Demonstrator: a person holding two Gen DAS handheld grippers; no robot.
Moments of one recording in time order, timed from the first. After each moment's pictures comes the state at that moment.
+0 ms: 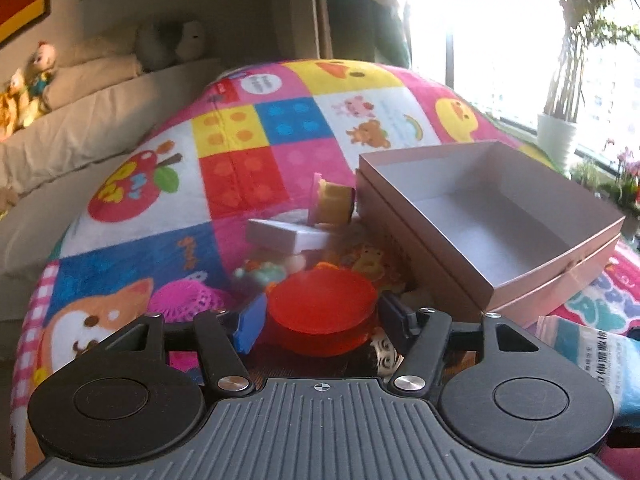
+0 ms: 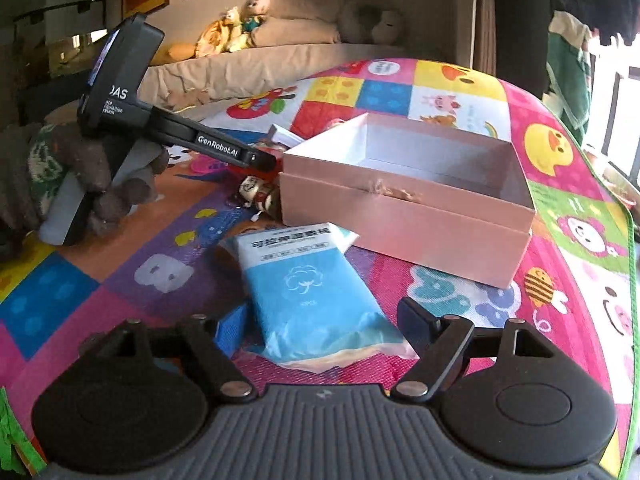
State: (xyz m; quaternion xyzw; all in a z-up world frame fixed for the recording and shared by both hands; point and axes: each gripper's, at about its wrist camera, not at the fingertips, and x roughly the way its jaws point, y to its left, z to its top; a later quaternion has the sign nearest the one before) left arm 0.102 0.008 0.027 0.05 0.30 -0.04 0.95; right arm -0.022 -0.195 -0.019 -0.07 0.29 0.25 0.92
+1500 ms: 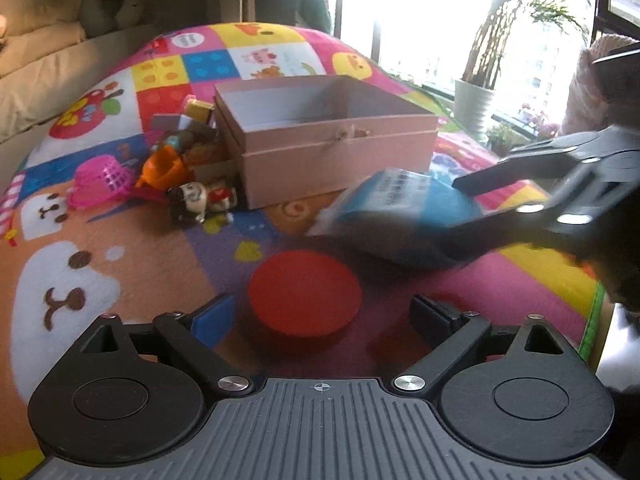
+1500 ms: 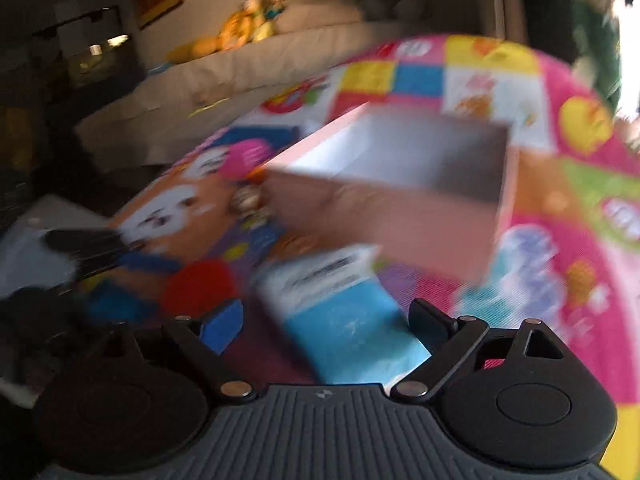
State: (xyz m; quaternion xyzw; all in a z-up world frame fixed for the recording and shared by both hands) left arm -0.039 -0.016 0.003 0.04 0.35 -0.15 0.92; right arm -0.009 -0.180 0.008 -0.02 0.34 0.32 0.88
